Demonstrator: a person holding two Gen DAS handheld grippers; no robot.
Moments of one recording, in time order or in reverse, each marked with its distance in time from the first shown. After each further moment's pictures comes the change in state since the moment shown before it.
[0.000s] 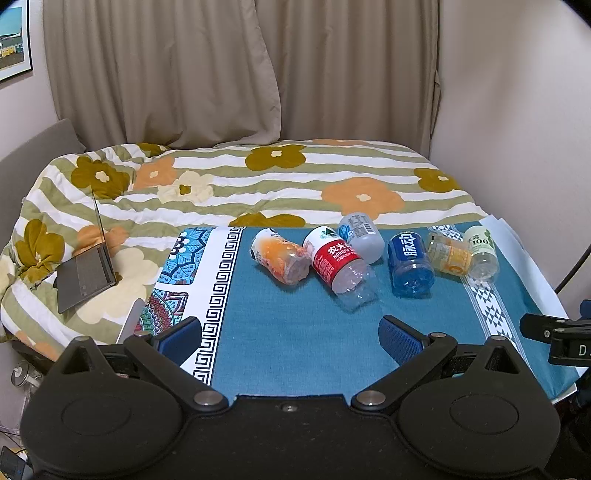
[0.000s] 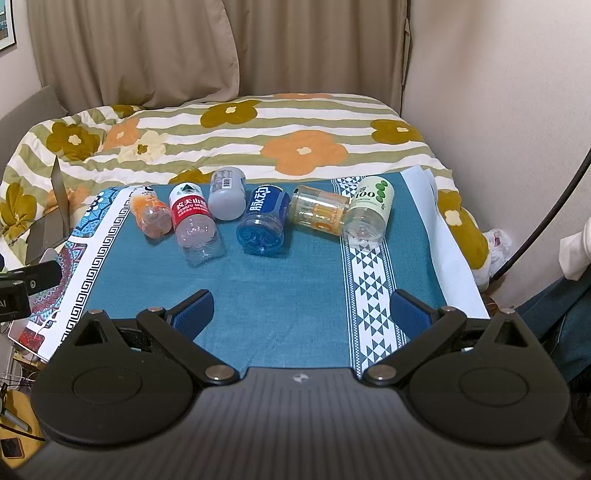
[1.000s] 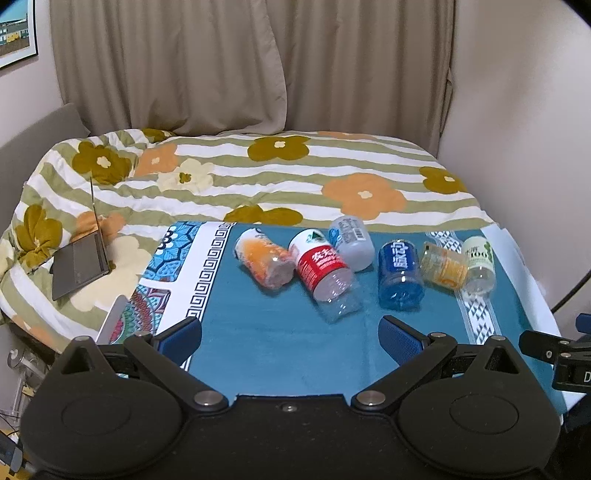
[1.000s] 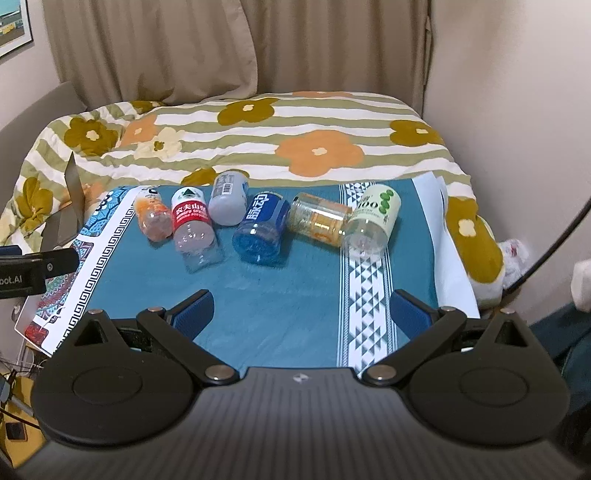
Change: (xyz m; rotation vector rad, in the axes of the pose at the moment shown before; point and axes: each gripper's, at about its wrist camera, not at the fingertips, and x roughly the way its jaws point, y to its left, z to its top) left arm 0.019 -0.035 0.026 -0.054 0.045 0.026; right arm 0.017 -0.033 0.023 -0.041 0.009 0.090
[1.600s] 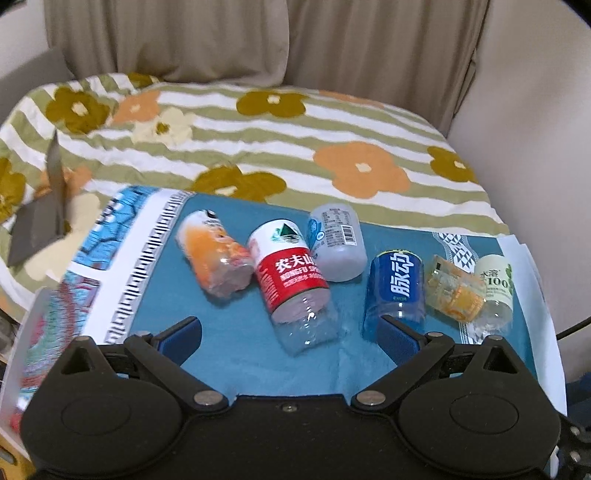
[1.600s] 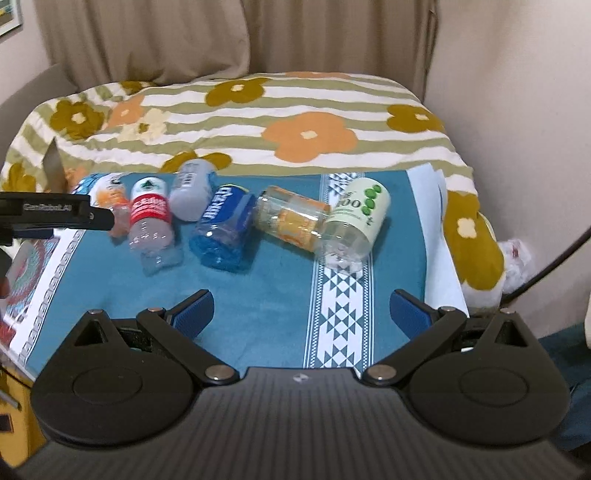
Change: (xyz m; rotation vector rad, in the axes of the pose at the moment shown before) left arm 0.122 -0.027 0.048 -0.105 0.173 -0.052; right arm 0.061 -0.038 0.019 0.003 0.068 -0.017
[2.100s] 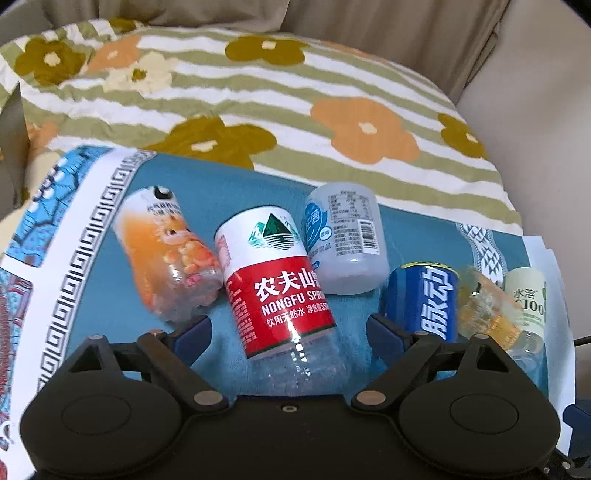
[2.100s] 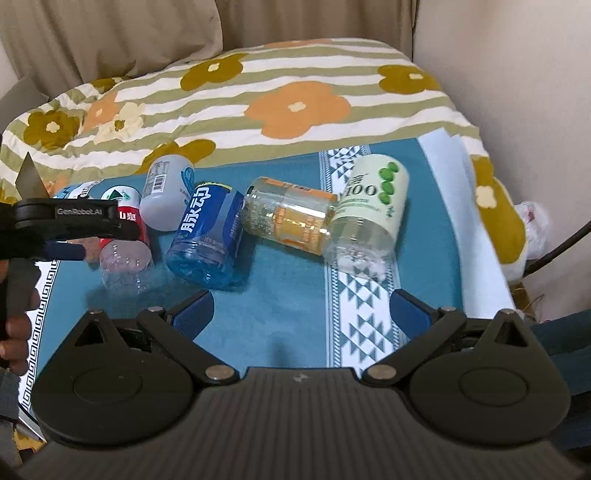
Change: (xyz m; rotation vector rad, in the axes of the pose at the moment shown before) left arm 0.096 0.006 0.036 -0.050 0.173 -0.056; right arm 0.072 0.005 0.026 0.099 0.105 -0.001
